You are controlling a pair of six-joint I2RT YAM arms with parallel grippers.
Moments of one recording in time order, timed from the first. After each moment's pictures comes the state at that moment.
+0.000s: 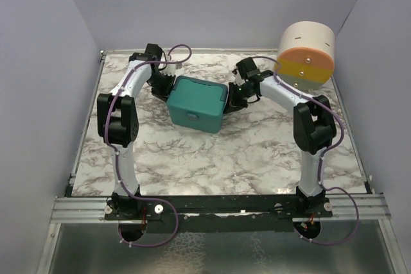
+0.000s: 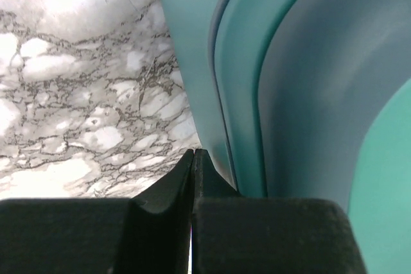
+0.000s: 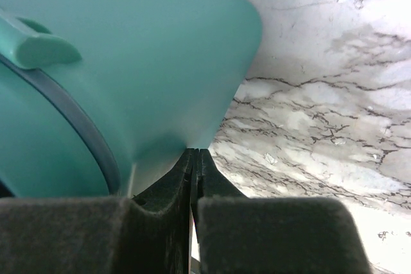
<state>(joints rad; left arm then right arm) -0.16 2.10 1.84 -1.08 0.40 0.22 0.45 2.00 1.55 -0.63 -0.40 0.52</state>
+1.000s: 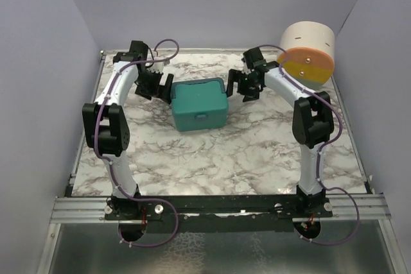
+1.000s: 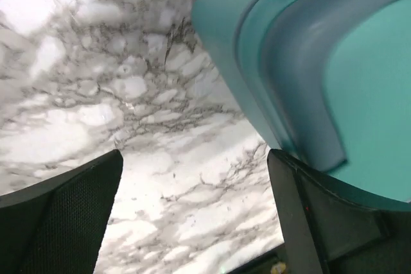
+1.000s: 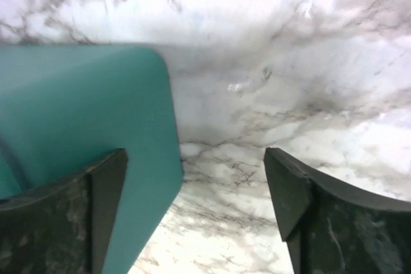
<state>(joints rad) -0.09 1.96 1.75 -1.11 0.37 0.21 0.39 2.11 1.75 -0.73 -0.23 0.44</state>
